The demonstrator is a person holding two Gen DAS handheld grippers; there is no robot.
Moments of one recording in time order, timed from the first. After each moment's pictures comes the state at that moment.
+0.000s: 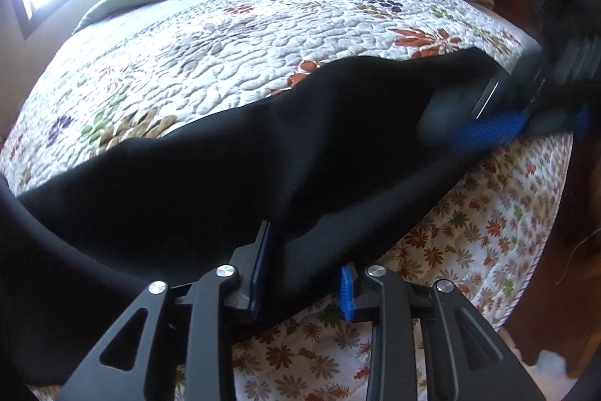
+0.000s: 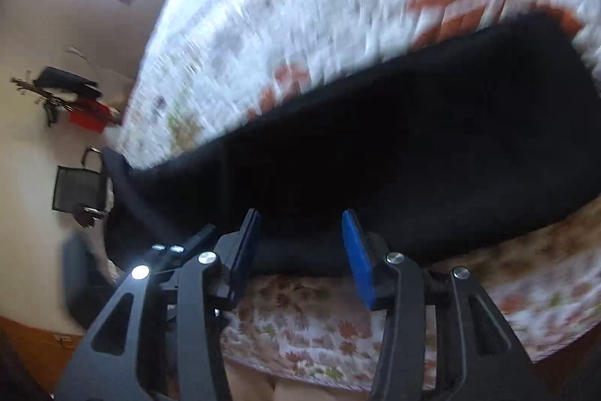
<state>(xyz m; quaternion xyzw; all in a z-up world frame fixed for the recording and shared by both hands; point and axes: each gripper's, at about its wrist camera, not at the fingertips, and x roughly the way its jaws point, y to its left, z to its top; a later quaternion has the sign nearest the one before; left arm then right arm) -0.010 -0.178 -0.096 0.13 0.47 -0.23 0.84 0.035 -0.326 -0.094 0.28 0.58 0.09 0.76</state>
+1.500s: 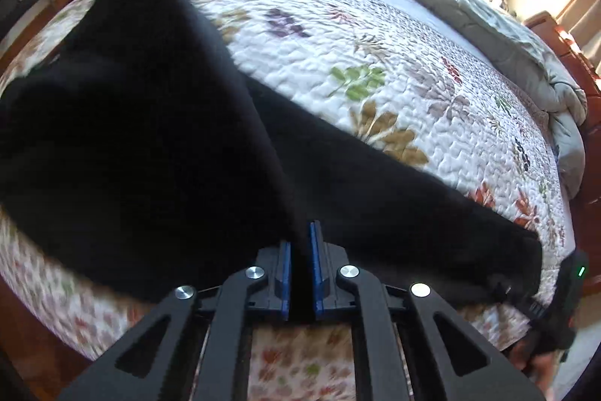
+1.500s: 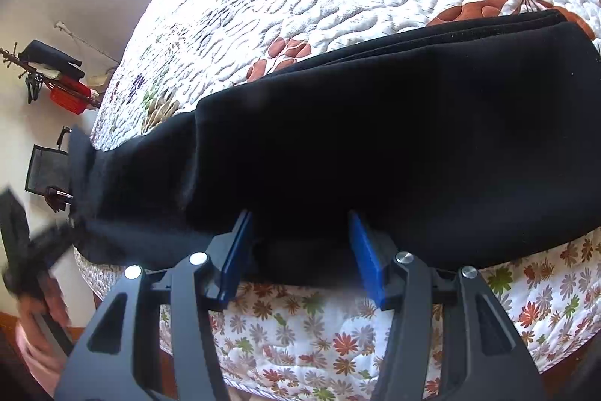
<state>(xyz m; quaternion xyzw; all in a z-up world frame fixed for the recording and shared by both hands) 0.003 0.029 -0.063 -0.17 0.53 0.00 0.83 0.022 -0.309 -0.100 0.22 0.57 0.08 0.79</state>
